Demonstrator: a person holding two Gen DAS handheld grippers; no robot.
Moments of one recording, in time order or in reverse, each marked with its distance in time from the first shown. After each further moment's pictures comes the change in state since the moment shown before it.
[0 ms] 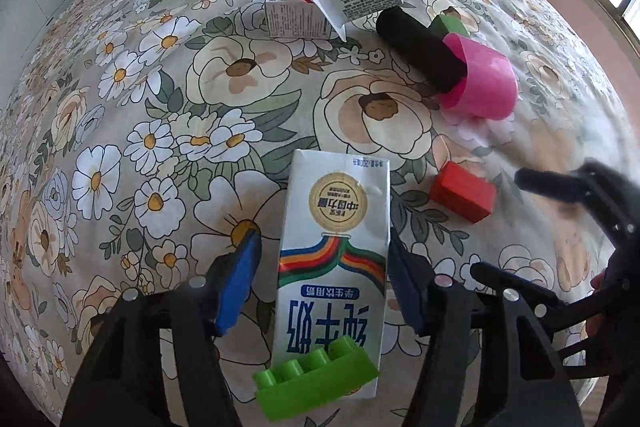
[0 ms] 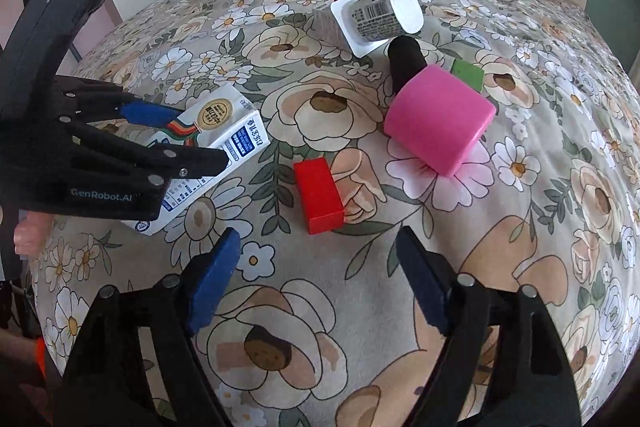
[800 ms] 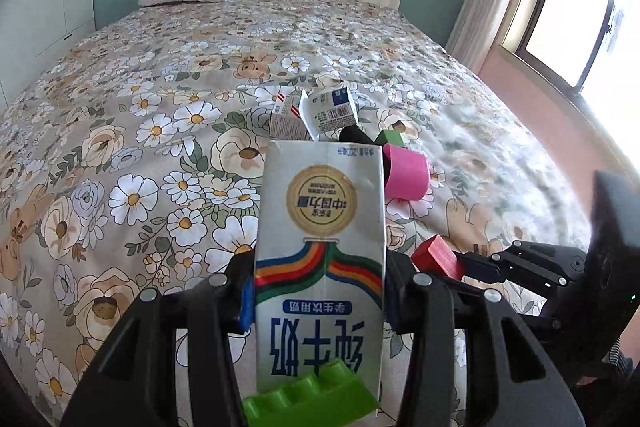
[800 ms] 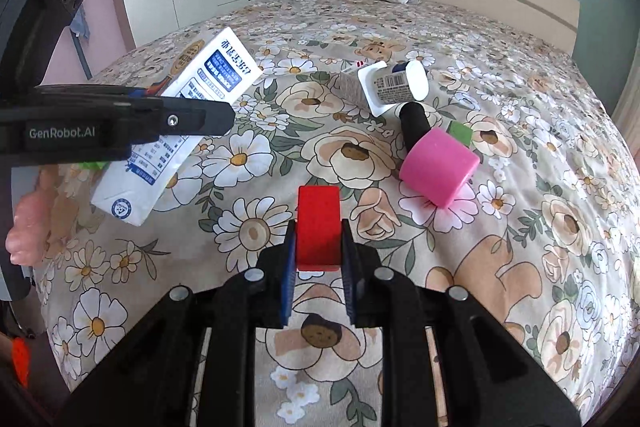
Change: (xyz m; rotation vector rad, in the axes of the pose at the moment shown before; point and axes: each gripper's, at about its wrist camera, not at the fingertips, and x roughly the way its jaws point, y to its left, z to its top) left arm -0.108 0.002 -0.053 -0.090 -0.450 -0.116; right arm -0.065 0.046 -0.024 -0.052 -0.218 -0.057
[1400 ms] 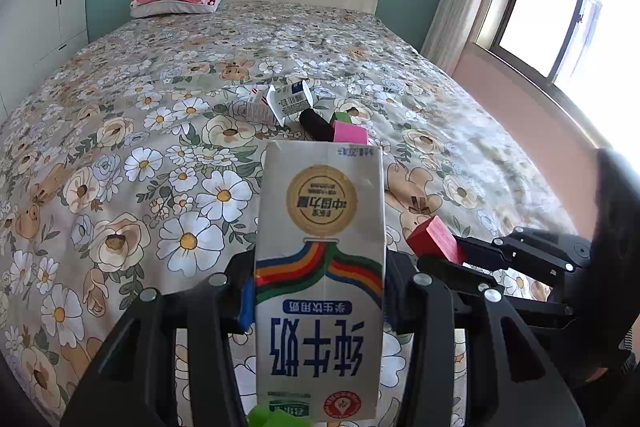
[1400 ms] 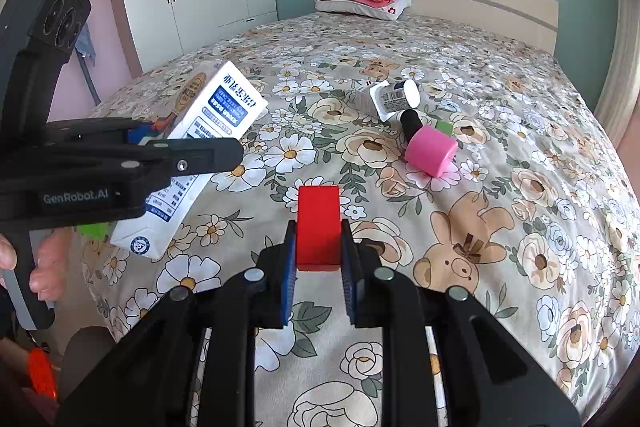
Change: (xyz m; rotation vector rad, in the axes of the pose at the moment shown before) left arm -0.075 -0.031 -0.047 0.000 0.047 -0.065; right arm -0.098 0.047 -0.033 0.051 -0.046 -0.013
